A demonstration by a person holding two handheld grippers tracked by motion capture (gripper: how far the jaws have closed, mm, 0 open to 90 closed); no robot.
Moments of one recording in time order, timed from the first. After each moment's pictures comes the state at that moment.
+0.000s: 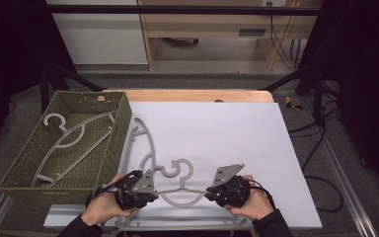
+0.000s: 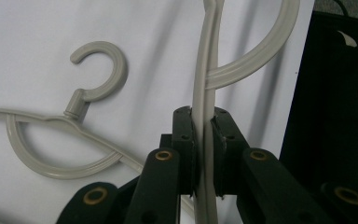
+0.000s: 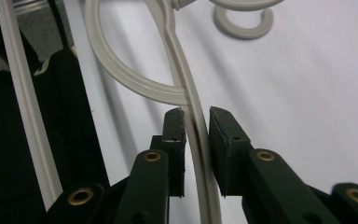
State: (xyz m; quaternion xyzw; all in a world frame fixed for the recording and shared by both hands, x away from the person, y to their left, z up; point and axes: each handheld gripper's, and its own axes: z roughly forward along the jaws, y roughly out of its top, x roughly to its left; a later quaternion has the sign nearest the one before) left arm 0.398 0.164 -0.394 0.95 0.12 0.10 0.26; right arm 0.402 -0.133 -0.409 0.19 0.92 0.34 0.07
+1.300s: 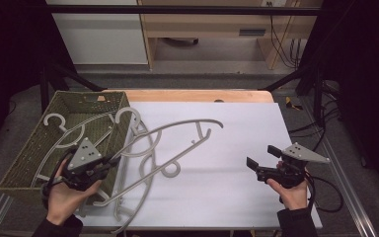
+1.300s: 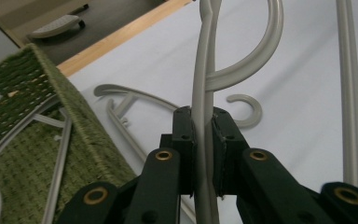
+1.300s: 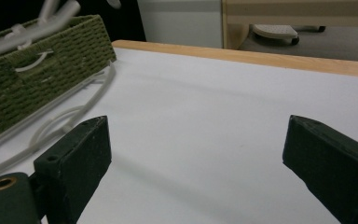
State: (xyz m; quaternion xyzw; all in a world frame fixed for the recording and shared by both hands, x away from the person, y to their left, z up) left arm 0.397 0.258 -0.319 0.83 0.32 0.26 0.37; right arm 0.416 -0.256 -0.383 0.45 0.69 0.52 0.22
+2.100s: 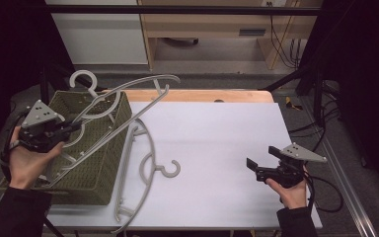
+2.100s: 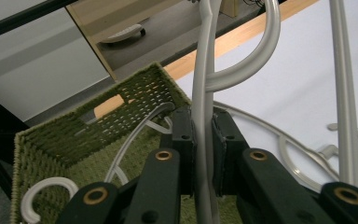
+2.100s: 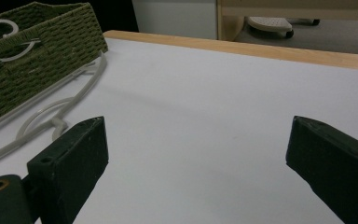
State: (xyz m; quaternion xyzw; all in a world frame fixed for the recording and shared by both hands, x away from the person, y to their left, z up) left arm 0.454 0.335 -0.272 0.79 0.38 0.33 0.36; right arm 0.420 -0.256 -0.388 0.45 0.70 0.50 0.22
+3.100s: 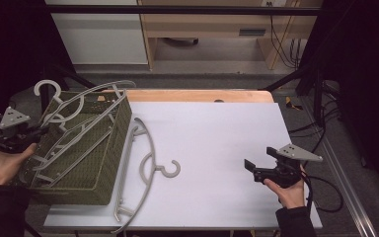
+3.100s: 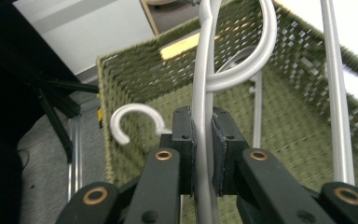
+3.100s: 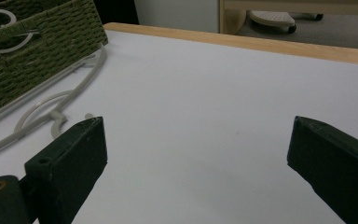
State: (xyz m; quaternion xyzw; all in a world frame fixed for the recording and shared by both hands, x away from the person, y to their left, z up) left arm 0.472 0.426 -0.319 0.76 0.46 0.36 0.29; right arm 0.422 -0.251 -0.391 0.45 0.71 0.49 0.22
